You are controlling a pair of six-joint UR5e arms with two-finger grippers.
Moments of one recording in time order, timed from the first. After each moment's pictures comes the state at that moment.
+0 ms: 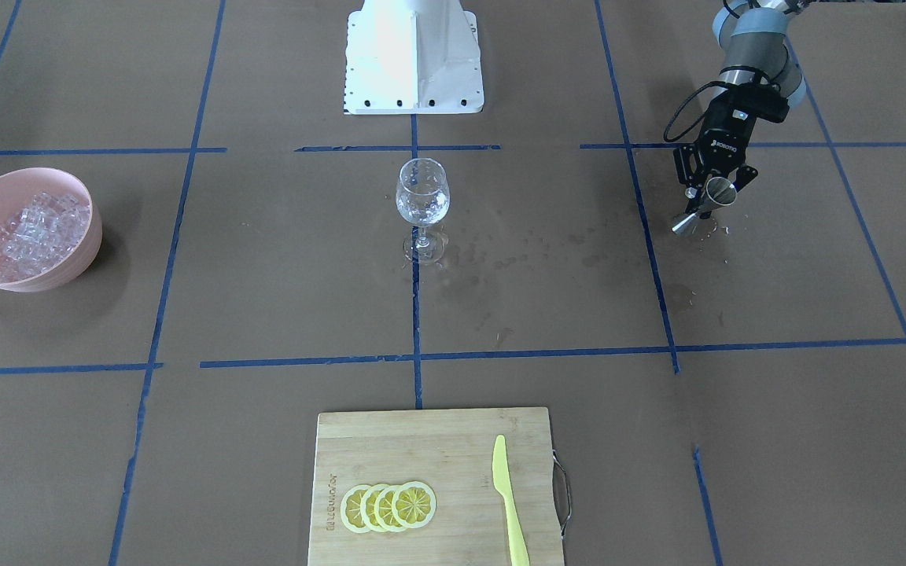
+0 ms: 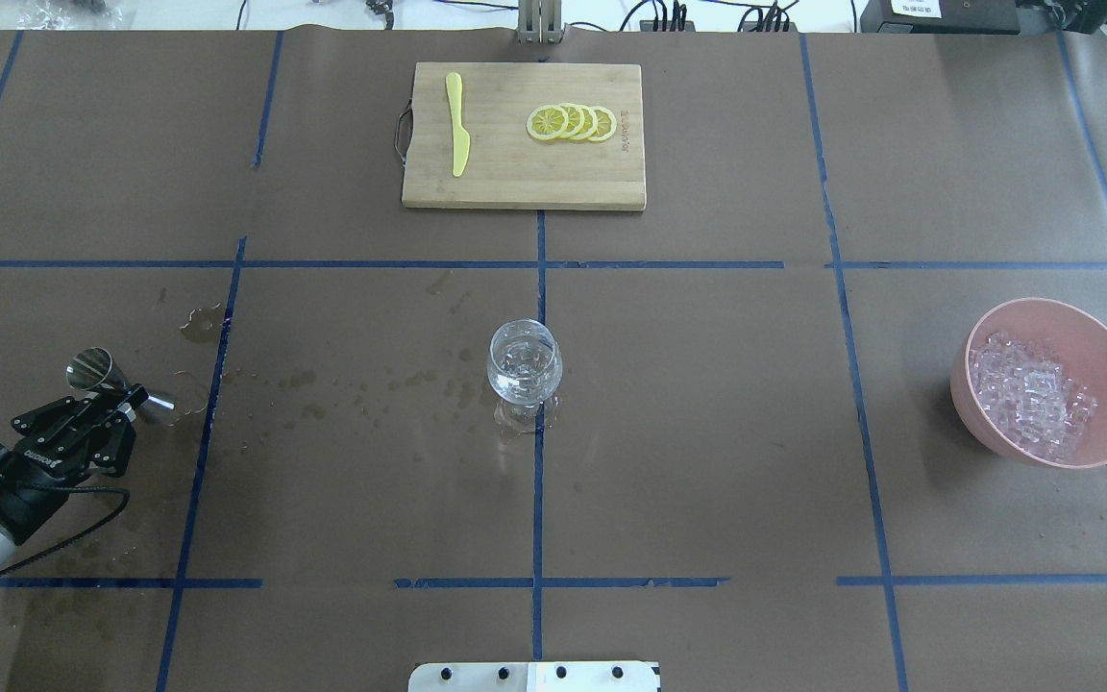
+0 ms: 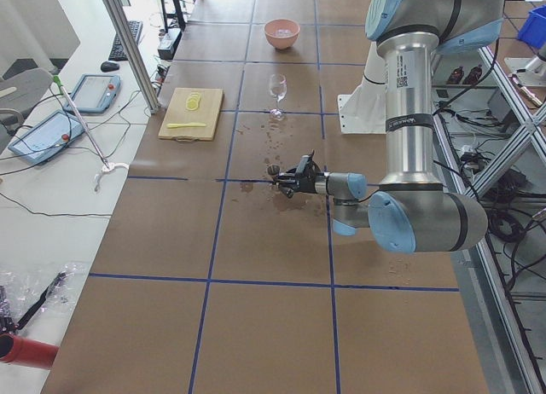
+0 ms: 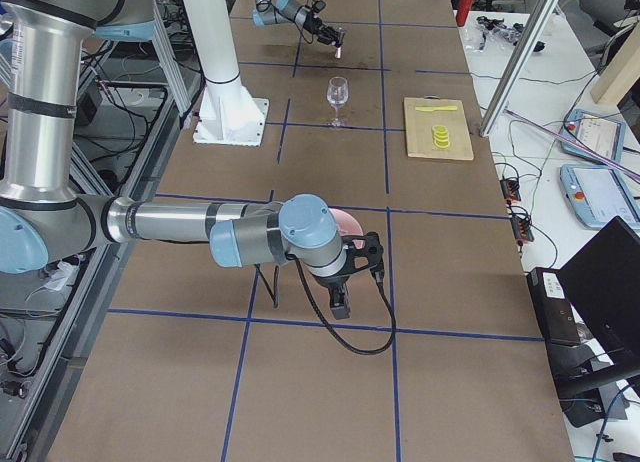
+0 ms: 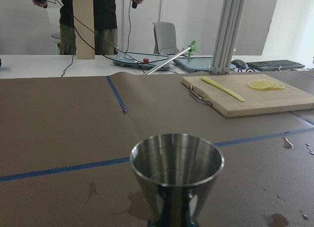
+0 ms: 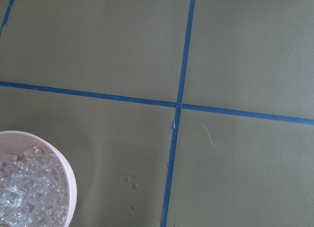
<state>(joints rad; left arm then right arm) -0.15 -1.39 -1.54 -3.32 -0.69 -0.85 1.70 -1.78 1.83 -1.40 2.43 -0.05</state>
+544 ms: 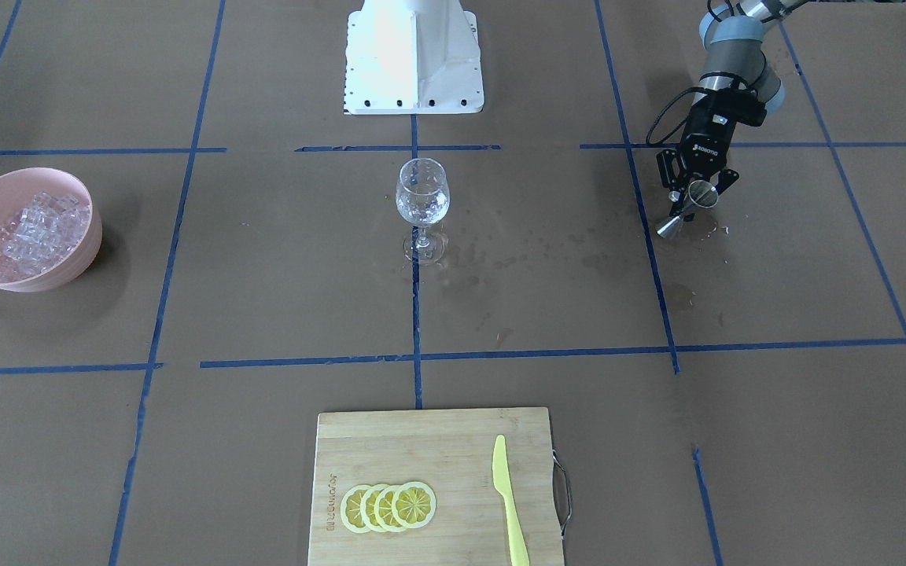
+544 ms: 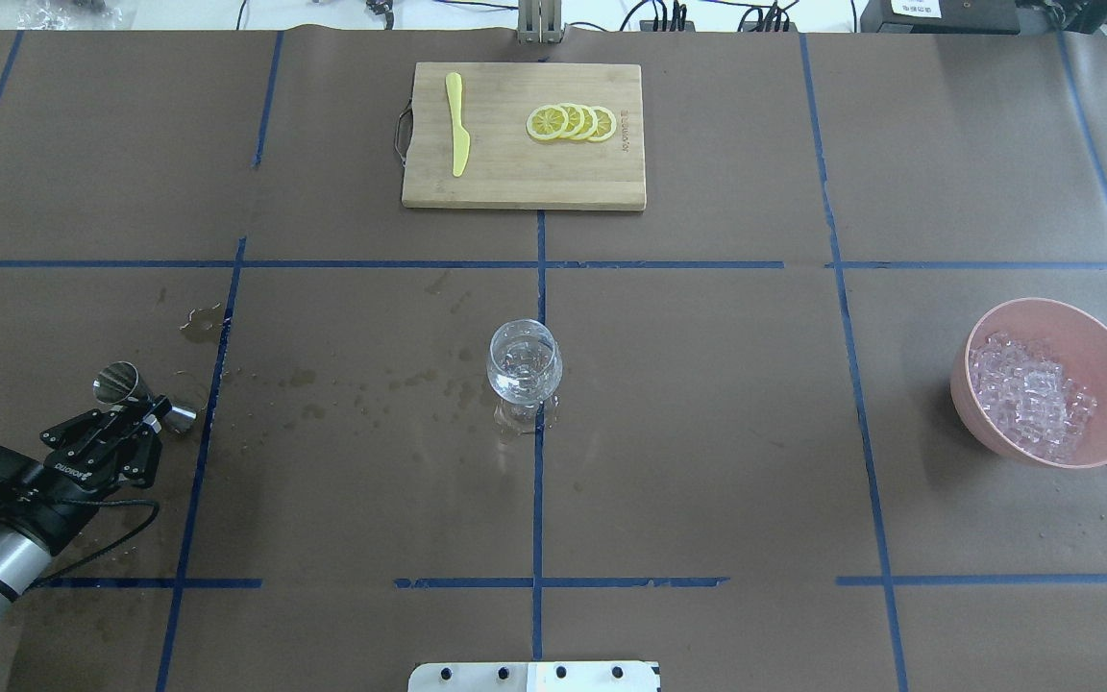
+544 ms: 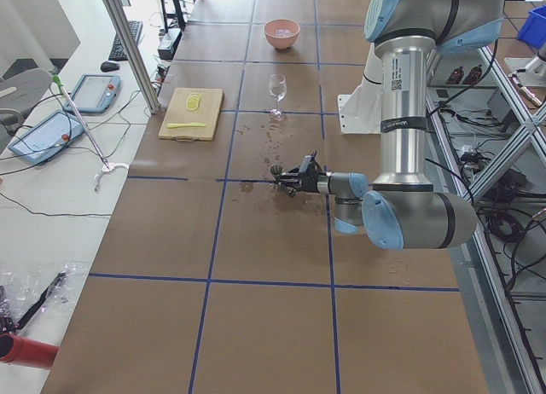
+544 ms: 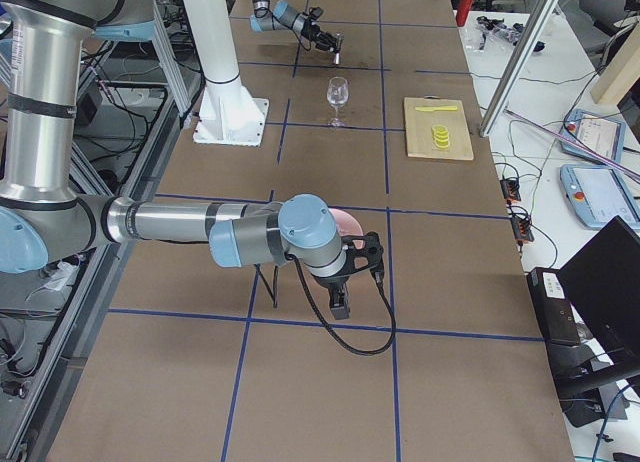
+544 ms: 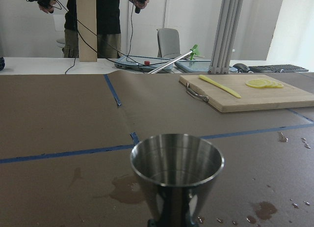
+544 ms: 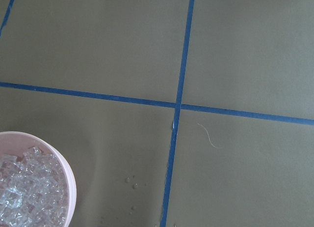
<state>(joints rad) -0.12 -1.44 -1.49 -3.32 -0.64 -0.84 1.70 -1.78 1.83 -1.40 2.43 -0.05</state>
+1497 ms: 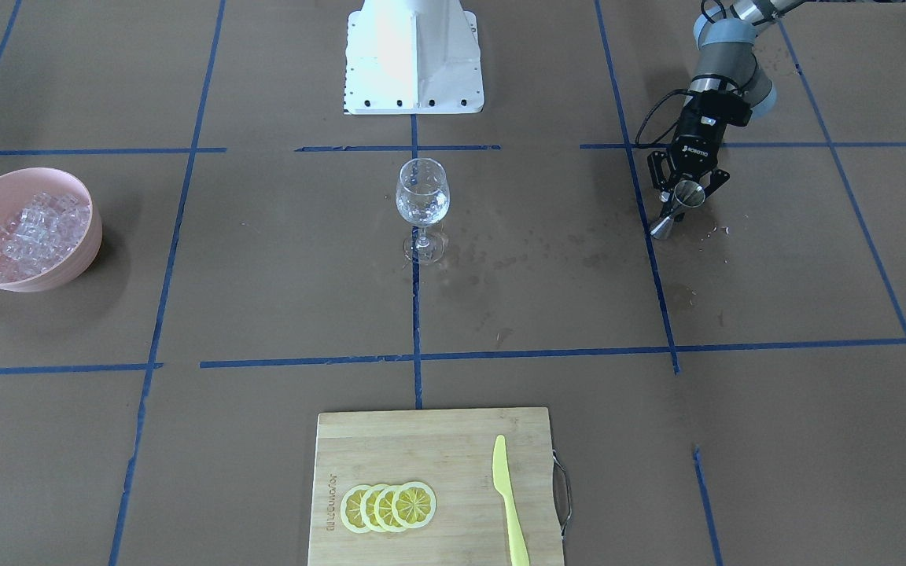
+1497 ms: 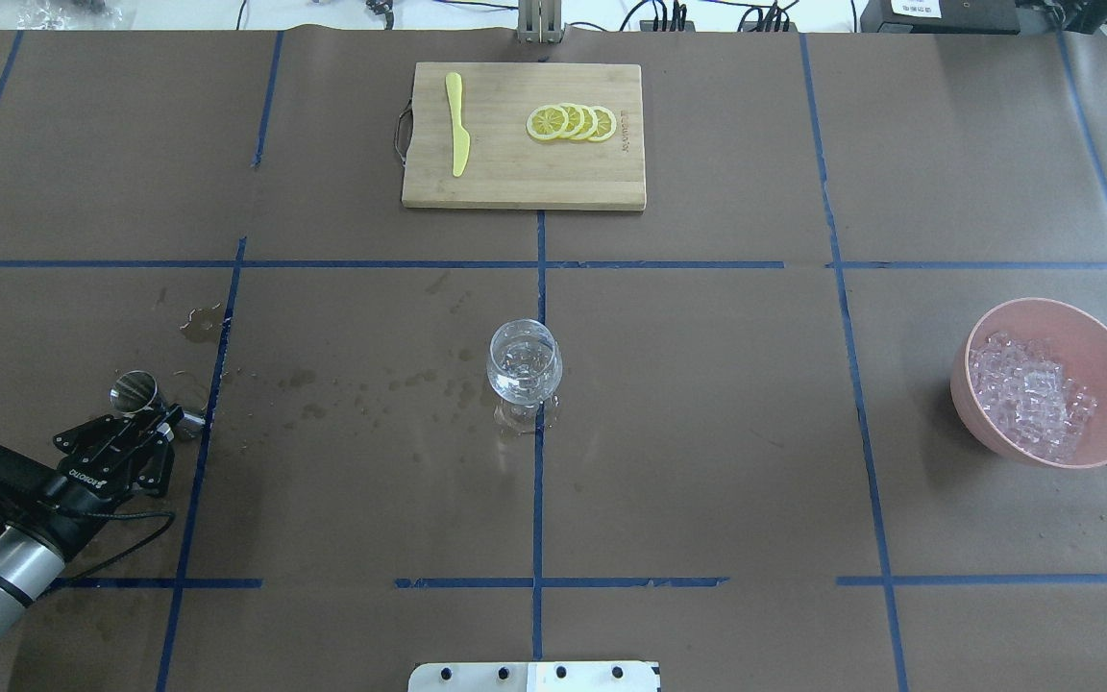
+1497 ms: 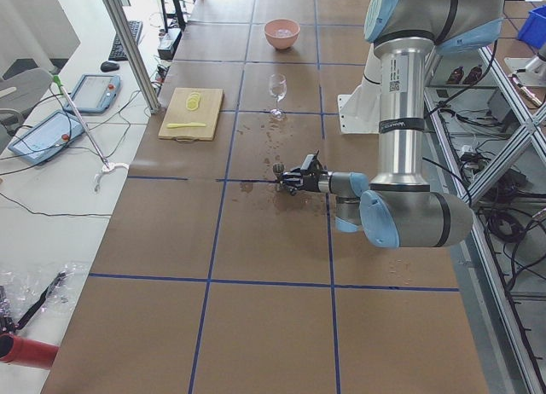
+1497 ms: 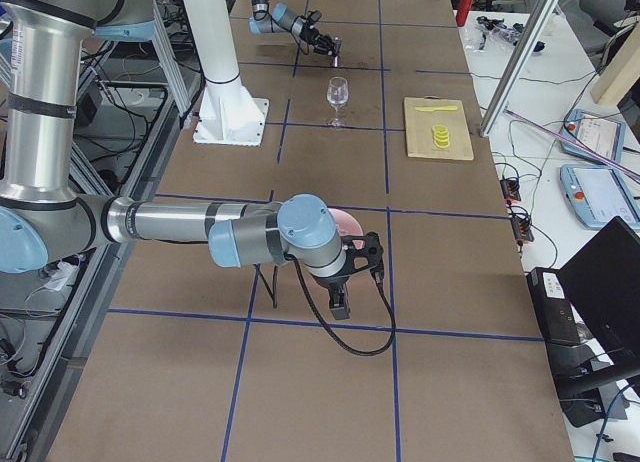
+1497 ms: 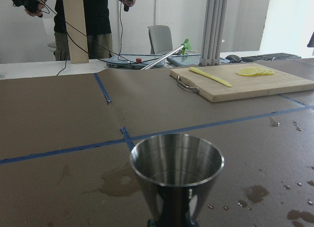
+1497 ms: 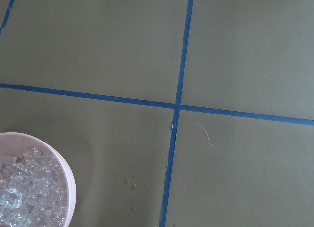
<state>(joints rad) -0.10 -1.46 -1.48 -3.32 -0.64 -0.75 1.70 -1.78 1.83 -1.40 2.43 -0.05</state>
